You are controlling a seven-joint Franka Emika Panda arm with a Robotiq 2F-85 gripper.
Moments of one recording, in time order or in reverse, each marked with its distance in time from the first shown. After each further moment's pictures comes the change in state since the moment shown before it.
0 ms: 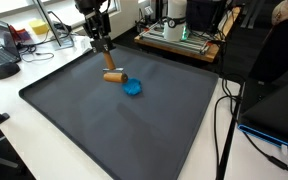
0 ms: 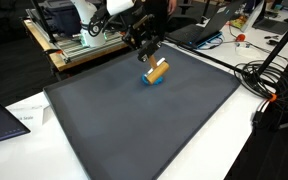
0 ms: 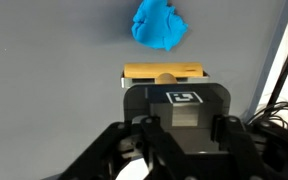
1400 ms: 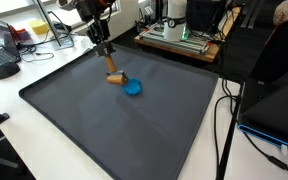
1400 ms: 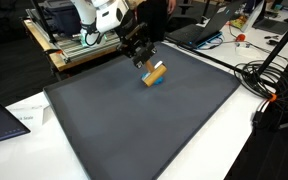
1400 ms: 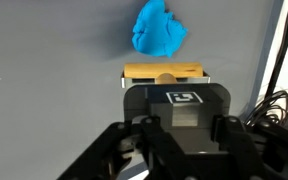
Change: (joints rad) arm -0.023 0.045 -0.036 -0.014 0.131 -0.026 -0.071
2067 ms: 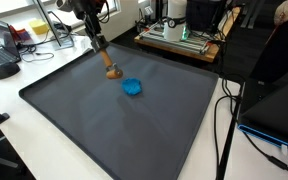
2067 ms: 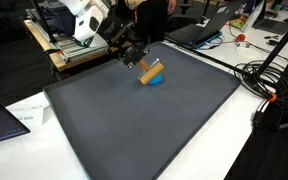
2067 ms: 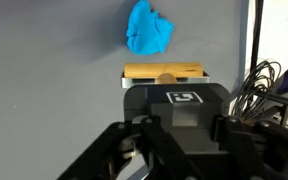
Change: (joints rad) arm -0.083 0.027 -0.051 0.041 0.125 -0.158 0.015
